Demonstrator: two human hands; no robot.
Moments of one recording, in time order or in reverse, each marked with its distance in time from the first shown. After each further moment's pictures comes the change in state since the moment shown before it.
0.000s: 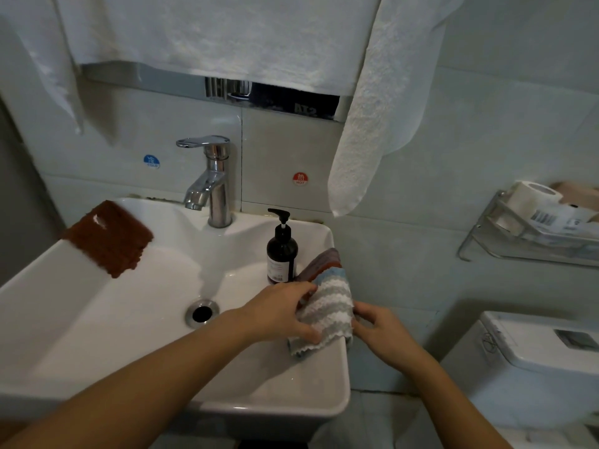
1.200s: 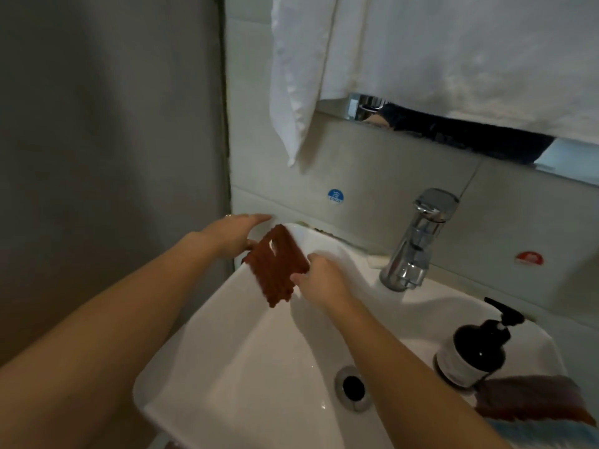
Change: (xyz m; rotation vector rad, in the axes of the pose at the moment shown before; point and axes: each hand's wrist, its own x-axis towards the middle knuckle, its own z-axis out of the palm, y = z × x) left_hand -0.084 -0.327 -0.248 0.299 0.240 -0.515; right_hand 0.226 -0.251 0.267 -0.377 -0.192 -0.225
